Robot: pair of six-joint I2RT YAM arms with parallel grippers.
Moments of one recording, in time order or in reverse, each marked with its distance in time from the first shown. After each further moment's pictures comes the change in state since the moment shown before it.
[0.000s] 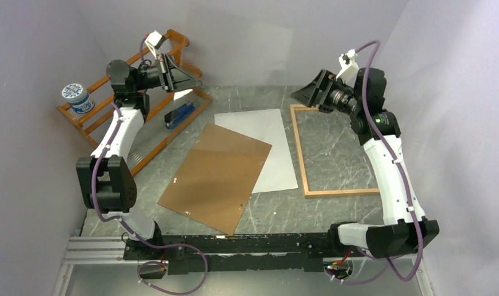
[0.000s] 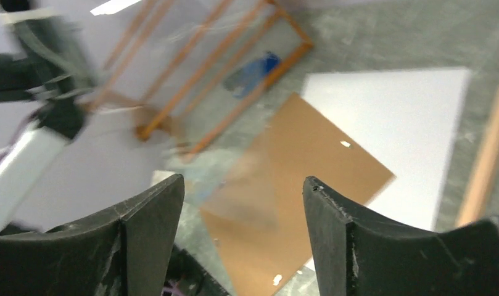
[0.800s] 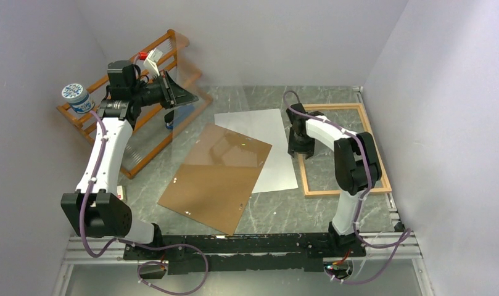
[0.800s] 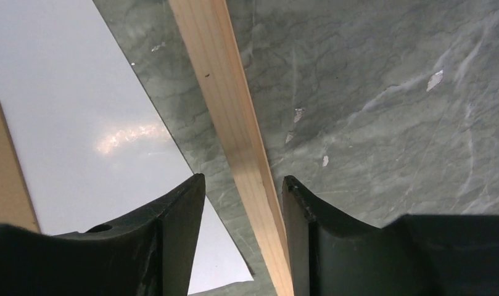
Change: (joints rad) left arm 0.014 -0.243 0.039 -1.304 -0.416 0.897; right arm 0.193 0.624 -0.225 -0.251 0.861 -0.076
